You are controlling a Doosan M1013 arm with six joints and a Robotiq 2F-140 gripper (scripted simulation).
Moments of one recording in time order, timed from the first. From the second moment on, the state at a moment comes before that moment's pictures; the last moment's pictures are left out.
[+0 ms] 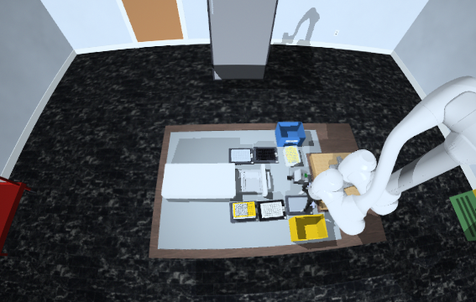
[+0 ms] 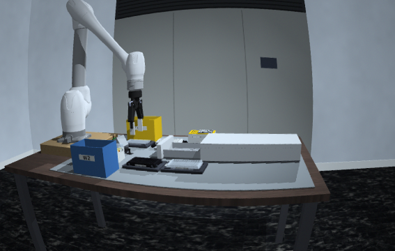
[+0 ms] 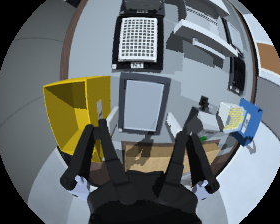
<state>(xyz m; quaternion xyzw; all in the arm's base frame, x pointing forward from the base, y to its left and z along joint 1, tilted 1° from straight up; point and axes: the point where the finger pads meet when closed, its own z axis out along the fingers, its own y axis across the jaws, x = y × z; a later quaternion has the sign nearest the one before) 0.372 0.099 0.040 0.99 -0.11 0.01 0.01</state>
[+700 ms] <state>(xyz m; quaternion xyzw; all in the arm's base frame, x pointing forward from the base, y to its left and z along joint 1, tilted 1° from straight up) 0.372 0.099 0.015 0.99 -0.11 0.01 0.01</state>
